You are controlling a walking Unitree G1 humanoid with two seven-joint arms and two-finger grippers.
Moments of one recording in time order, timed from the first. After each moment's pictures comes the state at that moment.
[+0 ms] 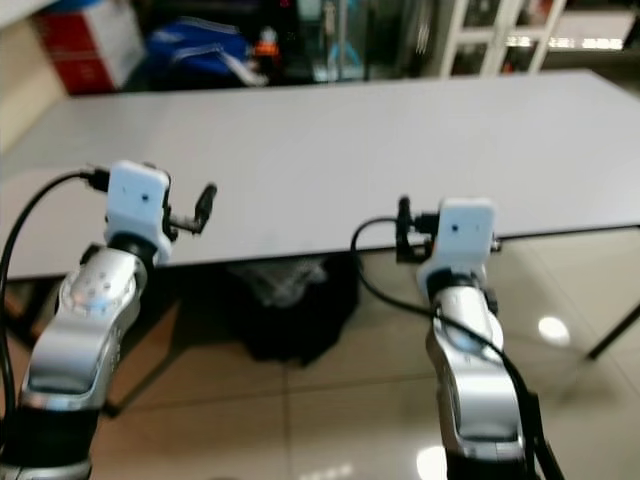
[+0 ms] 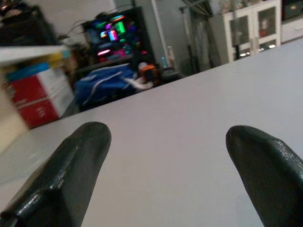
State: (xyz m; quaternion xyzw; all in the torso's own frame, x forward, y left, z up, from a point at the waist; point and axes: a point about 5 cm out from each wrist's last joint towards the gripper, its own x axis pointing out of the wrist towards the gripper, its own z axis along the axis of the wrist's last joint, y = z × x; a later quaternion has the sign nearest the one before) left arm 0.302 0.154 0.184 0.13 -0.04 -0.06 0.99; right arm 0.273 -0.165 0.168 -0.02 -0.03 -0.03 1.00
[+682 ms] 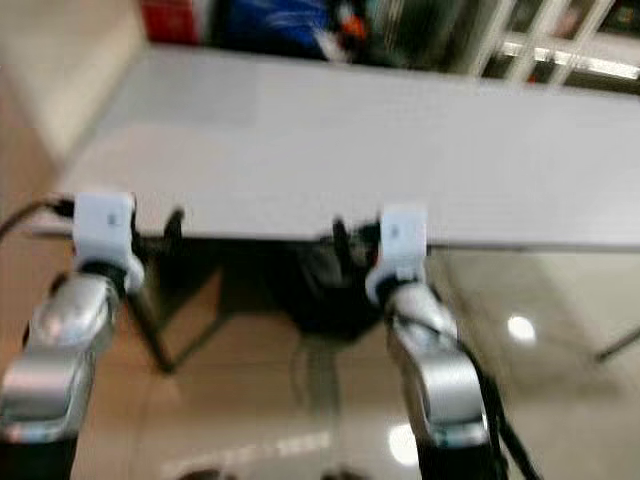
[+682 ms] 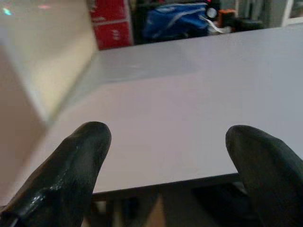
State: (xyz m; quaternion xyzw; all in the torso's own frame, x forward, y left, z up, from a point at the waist) left arm 0.282 0.177 0.167 0.11 0.01 -0.01 0.99; right arm 0.282 -0.124 0.153 0.00 0.03 0.09 1.00
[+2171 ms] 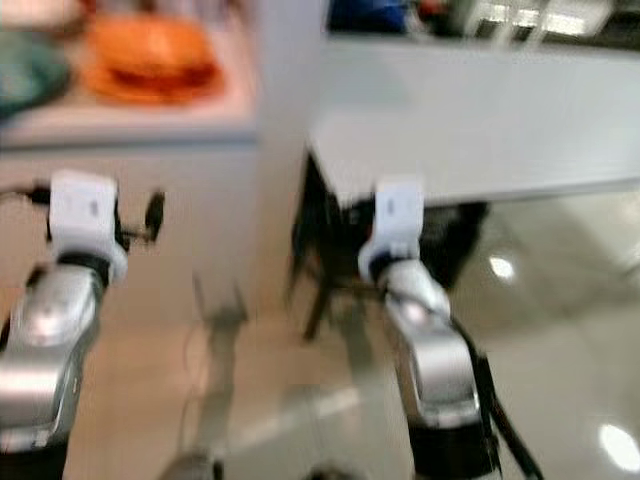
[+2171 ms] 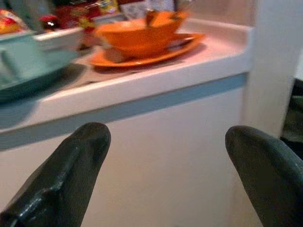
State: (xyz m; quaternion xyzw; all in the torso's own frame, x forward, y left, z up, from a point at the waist) left arm 0.276 0.181 0.185 0.14 -0.02 0.03 0.99; right arm 0.292 -0.119 0.176 0.02 -0.02 0.09 1.00
